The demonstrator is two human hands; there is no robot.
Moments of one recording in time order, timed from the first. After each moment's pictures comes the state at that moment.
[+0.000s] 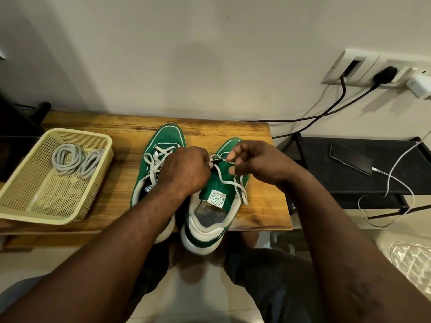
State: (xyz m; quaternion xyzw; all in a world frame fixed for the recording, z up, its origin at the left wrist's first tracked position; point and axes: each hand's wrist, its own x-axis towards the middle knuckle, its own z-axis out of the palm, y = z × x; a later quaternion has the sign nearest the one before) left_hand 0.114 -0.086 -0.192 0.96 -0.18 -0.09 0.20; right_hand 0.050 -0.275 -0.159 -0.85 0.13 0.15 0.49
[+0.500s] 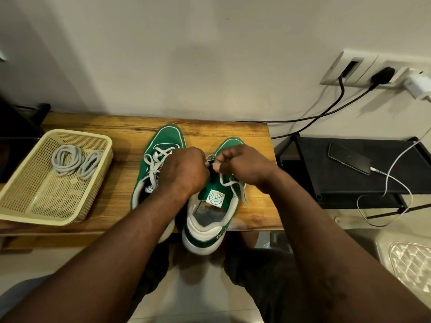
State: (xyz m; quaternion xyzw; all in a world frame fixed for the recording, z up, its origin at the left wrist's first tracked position) left_hand 0.112 -0.089 -0.188 0.97 -0.15 -0.11 0.18; right_hand 0.064 -0.246 -0.168 -0.86 0.12 0.16 0.48
